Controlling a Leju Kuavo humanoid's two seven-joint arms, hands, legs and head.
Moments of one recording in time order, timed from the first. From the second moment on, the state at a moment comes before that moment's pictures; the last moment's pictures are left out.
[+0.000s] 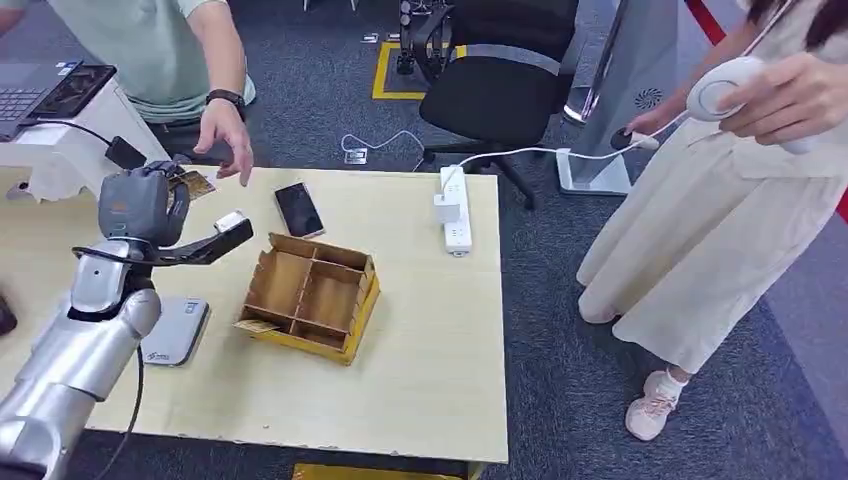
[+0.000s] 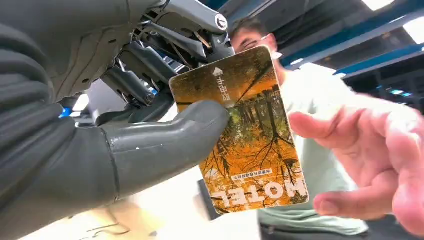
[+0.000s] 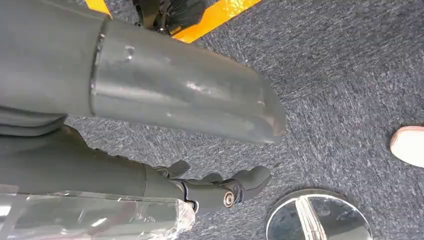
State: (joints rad) left arm -0.56 0.44 -0.35 -1.16 -1.02 0.33 0.08; right arm -0.10 0.20 -0.60 -0.29 0.40 -0.53 -0.35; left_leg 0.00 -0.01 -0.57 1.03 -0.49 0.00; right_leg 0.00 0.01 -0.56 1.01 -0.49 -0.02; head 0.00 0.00
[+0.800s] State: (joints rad) left arm -0.44 0.46 -0.20 -1.22 -1.03 0.35 0.11; right arm -0.10 0.20 -0.61 -0.29 0.37 -0.53 -0.35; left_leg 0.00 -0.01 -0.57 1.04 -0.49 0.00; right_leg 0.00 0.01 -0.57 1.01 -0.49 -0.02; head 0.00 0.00
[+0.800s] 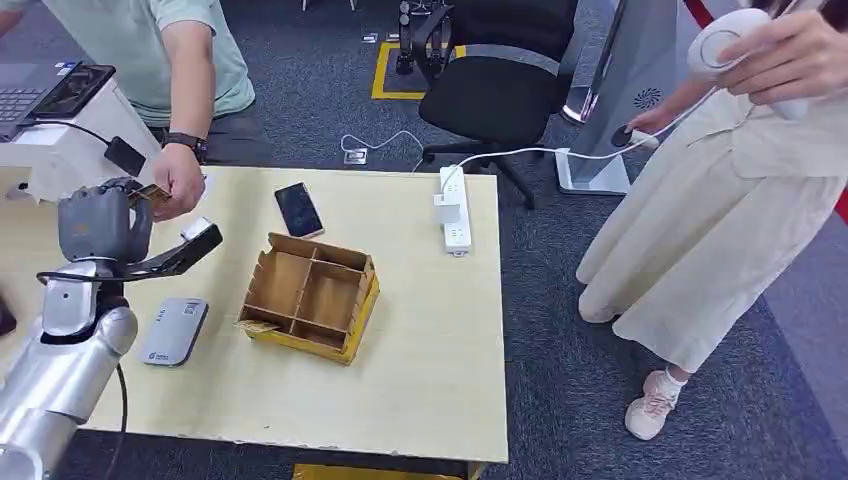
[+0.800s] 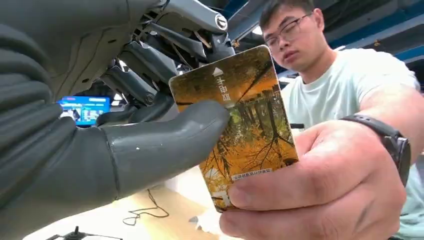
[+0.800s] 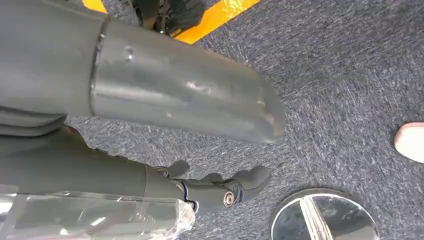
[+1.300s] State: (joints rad) left arm -0.47 0.40 -0.20 -1.24 -1.02 0.37 0.08; right arm -0.10 0.20 -0.61 -0.29 0.36 -0.53 -0.35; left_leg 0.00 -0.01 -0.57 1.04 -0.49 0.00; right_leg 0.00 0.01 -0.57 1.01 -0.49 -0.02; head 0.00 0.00
